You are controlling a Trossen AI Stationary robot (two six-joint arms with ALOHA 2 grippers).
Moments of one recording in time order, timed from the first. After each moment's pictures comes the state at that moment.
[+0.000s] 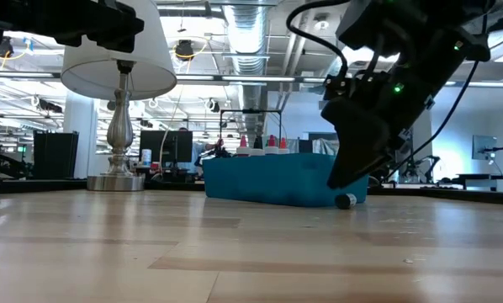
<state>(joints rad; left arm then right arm) -0.34 0.83 0.32 0.35 -0.12 0.29 0.29 1.71 0.84 -0.26 0.51 0.79</state>
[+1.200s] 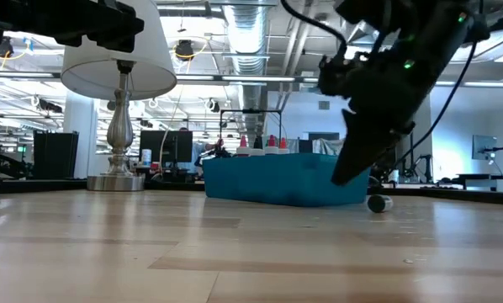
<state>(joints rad) -0.34 0.83 0.32 0.35 -0.12 0.29 0.34 1.71 0.91 -0.31 0.34 0.62</state>
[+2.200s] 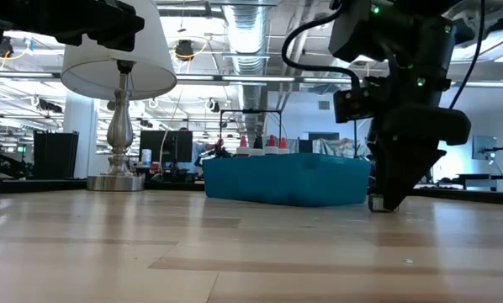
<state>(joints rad) -0.34 0.83 0.32 0.36 -0.12 0.29 0.25 1.71 0.93 -0.59 0.15 0.44</state>
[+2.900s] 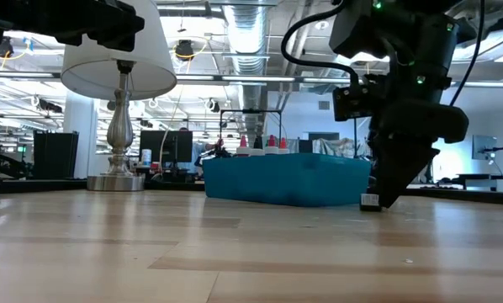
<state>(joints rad) -0.34 0.83 0.32 0.36 -0.12 0.29 0.26 1.71 0.93 -0.56 0.16 0.47</state>
